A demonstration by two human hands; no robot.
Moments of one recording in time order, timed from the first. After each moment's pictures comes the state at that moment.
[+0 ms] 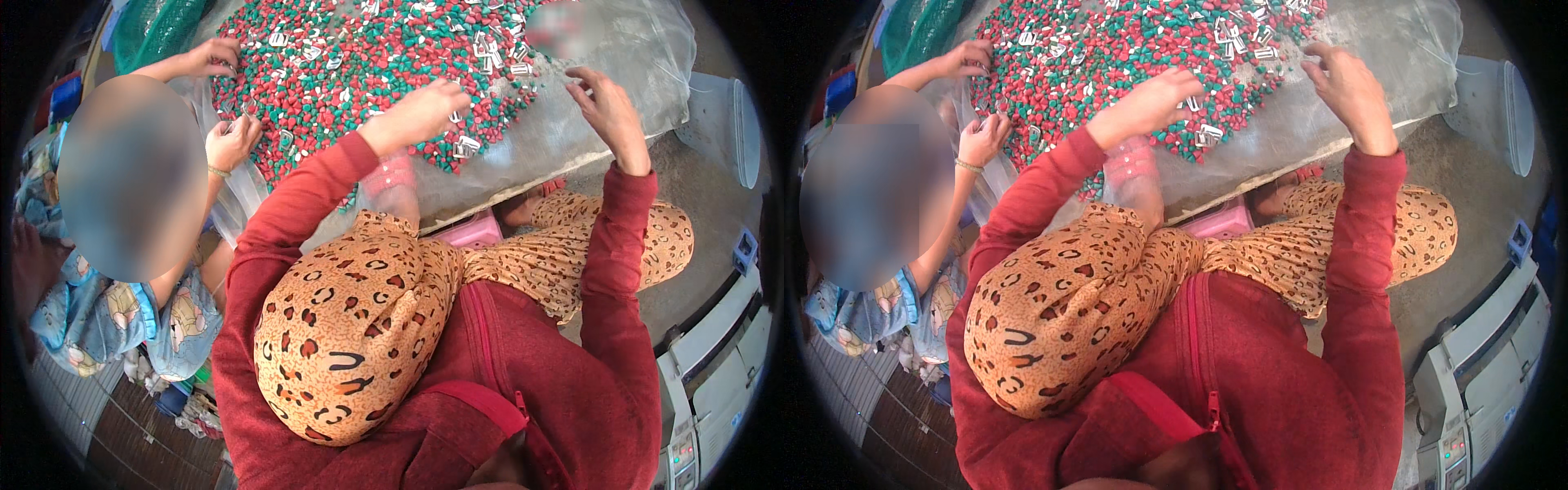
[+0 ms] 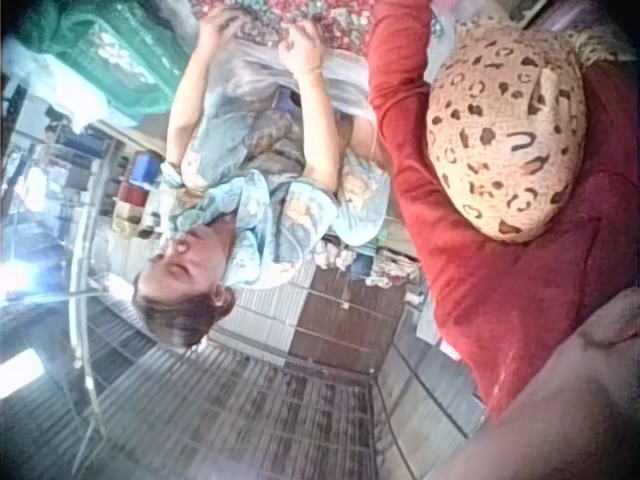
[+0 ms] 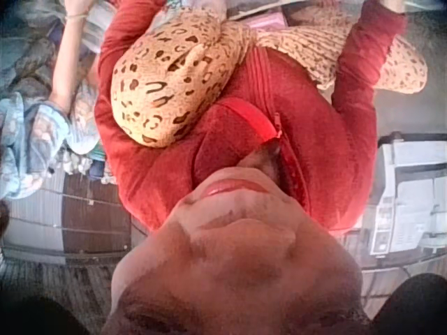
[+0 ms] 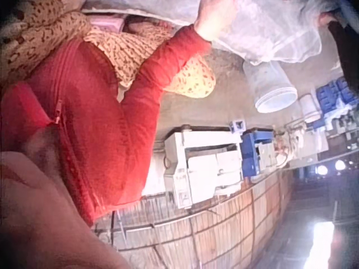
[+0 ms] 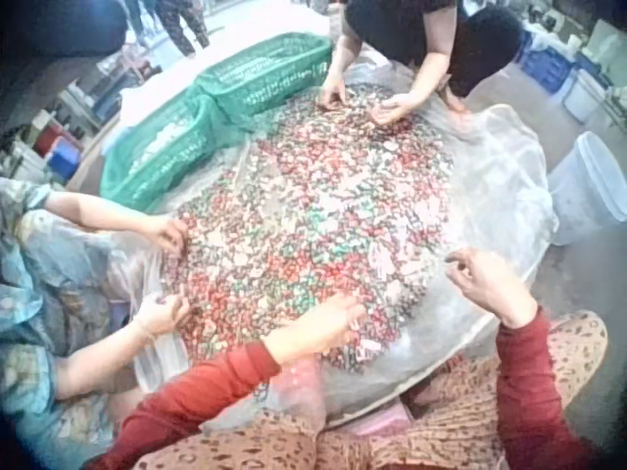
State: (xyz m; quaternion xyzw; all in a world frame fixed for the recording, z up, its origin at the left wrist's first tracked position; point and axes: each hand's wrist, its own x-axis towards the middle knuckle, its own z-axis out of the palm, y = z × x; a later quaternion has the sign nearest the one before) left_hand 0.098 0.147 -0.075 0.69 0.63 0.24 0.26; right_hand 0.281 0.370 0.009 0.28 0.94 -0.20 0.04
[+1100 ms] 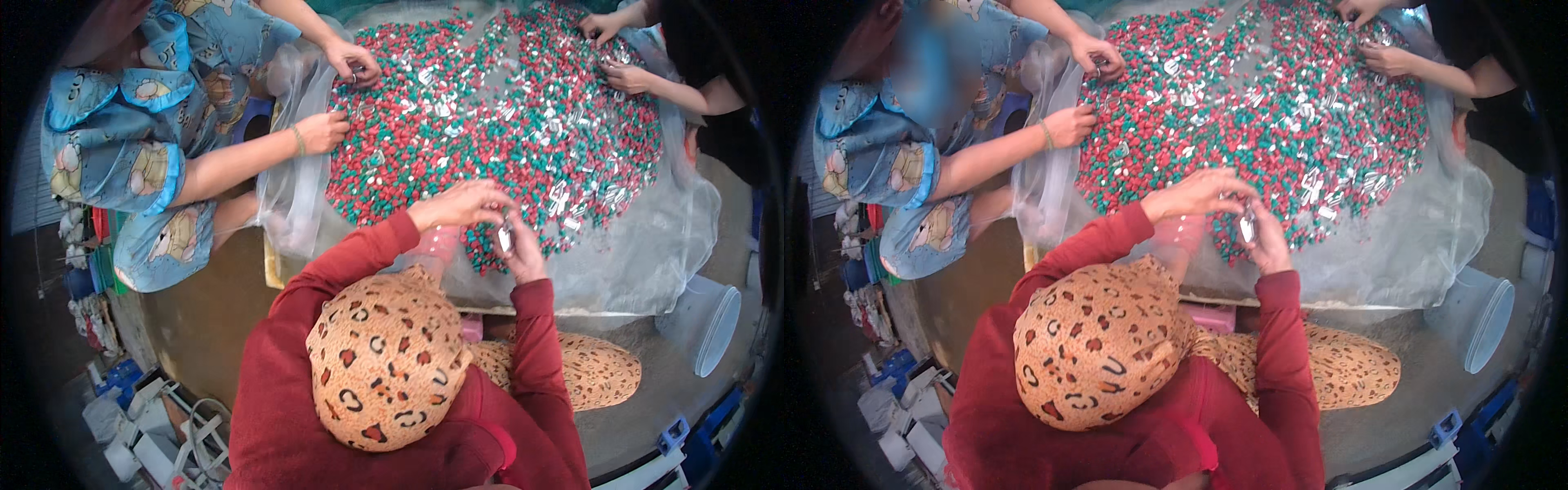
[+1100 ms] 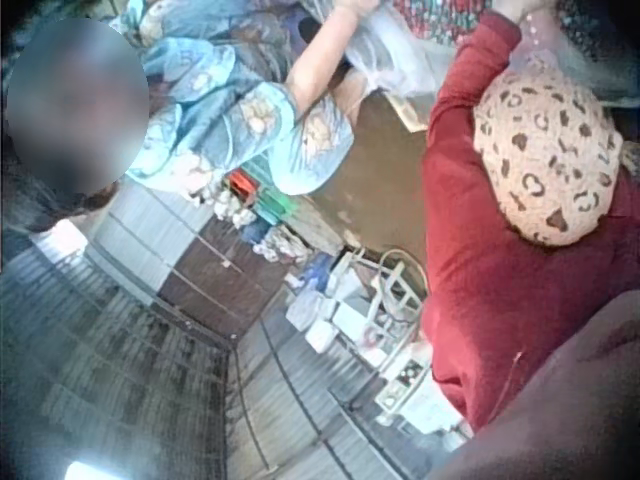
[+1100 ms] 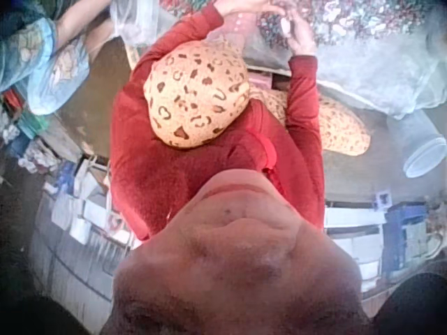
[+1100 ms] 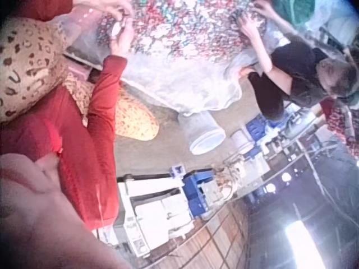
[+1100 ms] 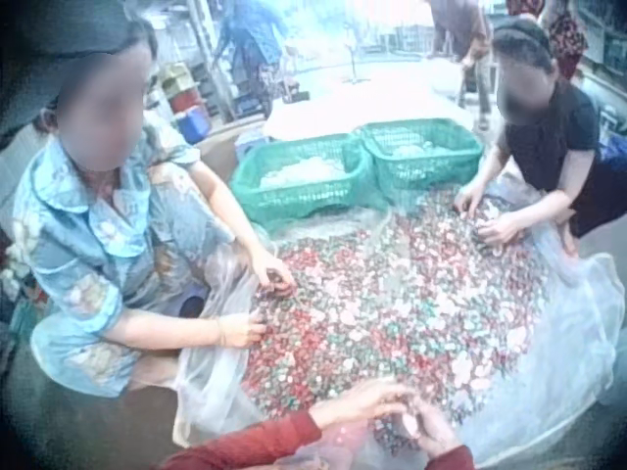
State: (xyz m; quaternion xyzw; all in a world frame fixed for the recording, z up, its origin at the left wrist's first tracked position) left_hand 0.083 0.072 -0.060 0.49 0.71 0.45 0.25; right_hand 0.203 0.215 -0.072 0.35 0.33 -0.86 0.14
